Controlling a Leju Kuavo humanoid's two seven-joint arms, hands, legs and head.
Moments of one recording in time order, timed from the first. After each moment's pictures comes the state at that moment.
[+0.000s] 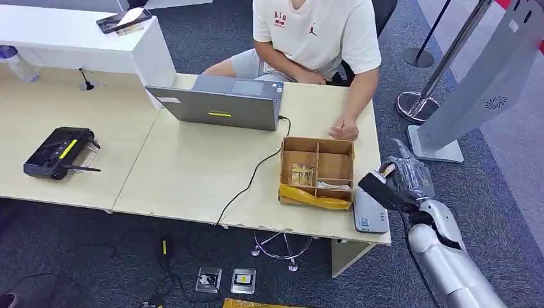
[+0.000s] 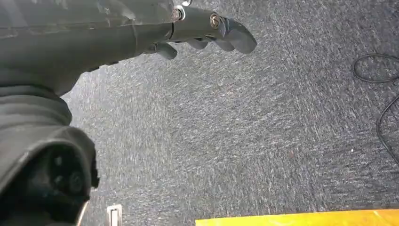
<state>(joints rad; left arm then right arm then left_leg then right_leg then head) -0.17 0.20 -1.22 -0.17 0.80 0.51 -0.08 -0.60 -0.33 0.53 -0.86 0.72 -0.20 -0.16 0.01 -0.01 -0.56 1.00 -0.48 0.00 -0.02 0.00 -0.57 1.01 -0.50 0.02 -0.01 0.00</state>
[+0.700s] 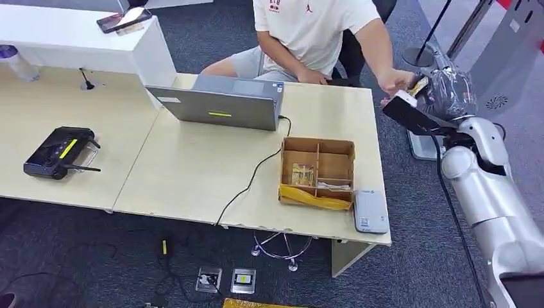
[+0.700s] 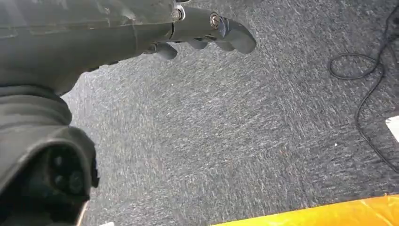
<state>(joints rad) -0.17 0.21 -1.26 -0.17 0.76 0.49 -0.13 -0.98 -0.31 0.50 -0.76 0.83 -0.14 -0.26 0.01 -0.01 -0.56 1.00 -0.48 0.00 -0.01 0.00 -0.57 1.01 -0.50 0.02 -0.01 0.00</state>
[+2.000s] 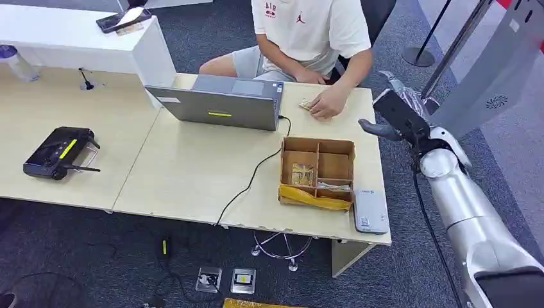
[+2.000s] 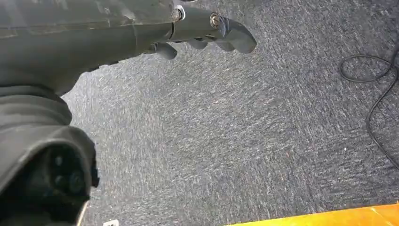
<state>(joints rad) -0.17 0.21 -1.28 -0.17 0.80 0.50 -0.11 -0.90 -0.24 0.49 -0.79 0.38 0.17 -0.22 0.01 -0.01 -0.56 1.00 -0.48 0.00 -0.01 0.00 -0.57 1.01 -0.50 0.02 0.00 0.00</state>
